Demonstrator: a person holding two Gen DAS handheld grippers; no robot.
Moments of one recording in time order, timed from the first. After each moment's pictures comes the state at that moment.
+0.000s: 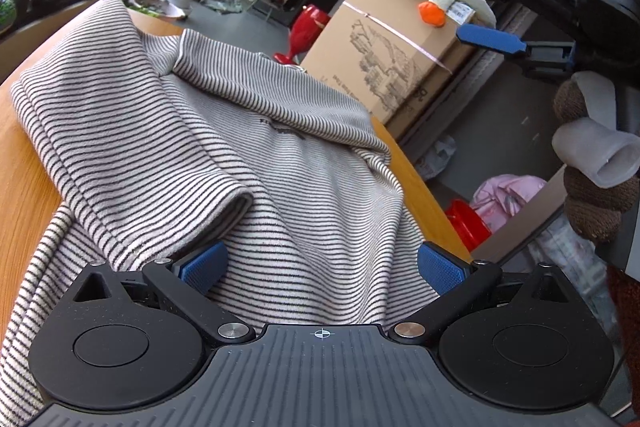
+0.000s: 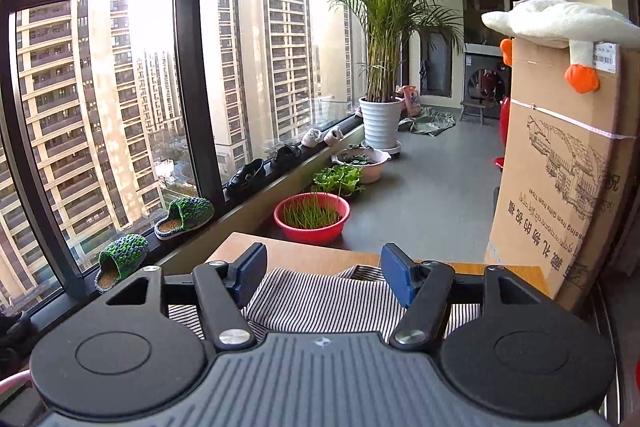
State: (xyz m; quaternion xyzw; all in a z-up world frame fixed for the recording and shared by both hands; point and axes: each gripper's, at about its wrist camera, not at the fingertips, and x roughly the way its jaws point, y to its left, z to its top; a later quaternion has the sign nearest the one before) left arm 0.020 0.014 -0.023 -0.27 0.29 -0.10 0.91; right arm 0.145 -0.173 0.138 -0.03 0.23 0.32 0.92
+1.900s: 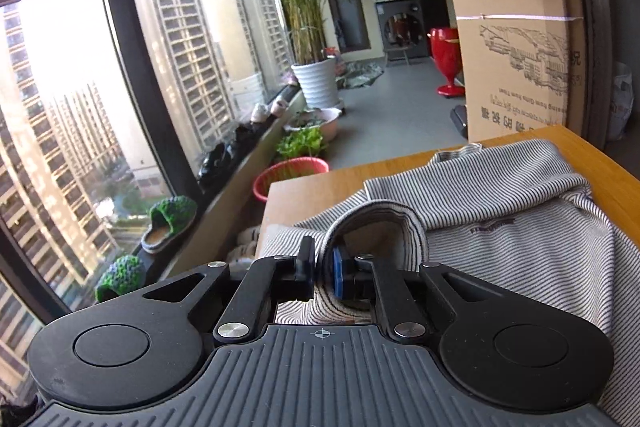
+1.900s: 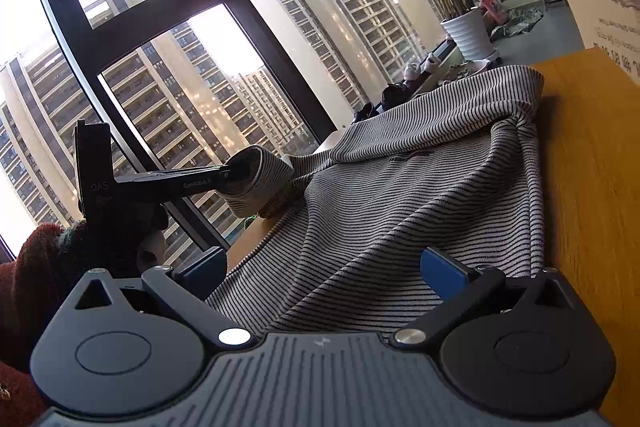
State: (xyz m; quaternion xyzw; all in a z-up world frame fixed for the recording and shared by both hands) left arm 0.041 0.015 0.082 0.06 0.26 0.19 0.94; right arm 0.101 -0.292 -0.003 0.15 0.31 0.49 0.80
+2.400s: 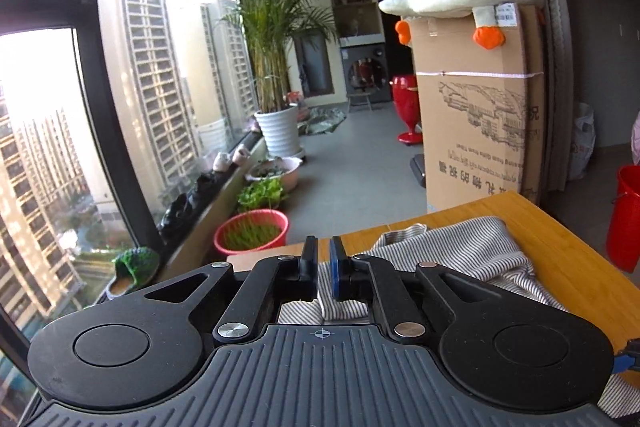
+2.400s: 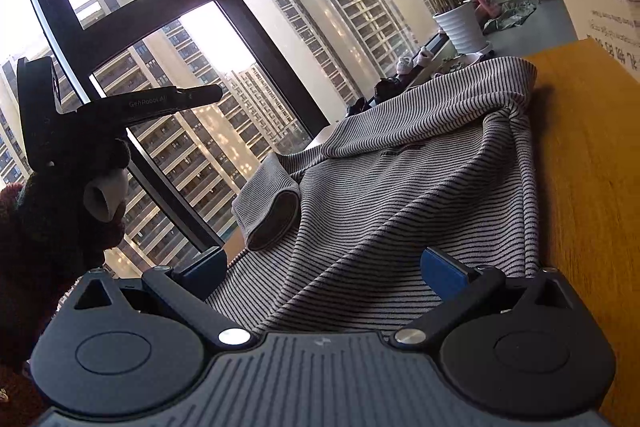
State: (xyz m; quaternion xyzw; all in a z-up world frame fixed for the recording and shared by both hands) left arm 0.058 -0.020 0.128 0.10 0.21 0.12 0.96; right arm 0.106 -0.292 -0.008 0.15 0.33 0.48 0.80
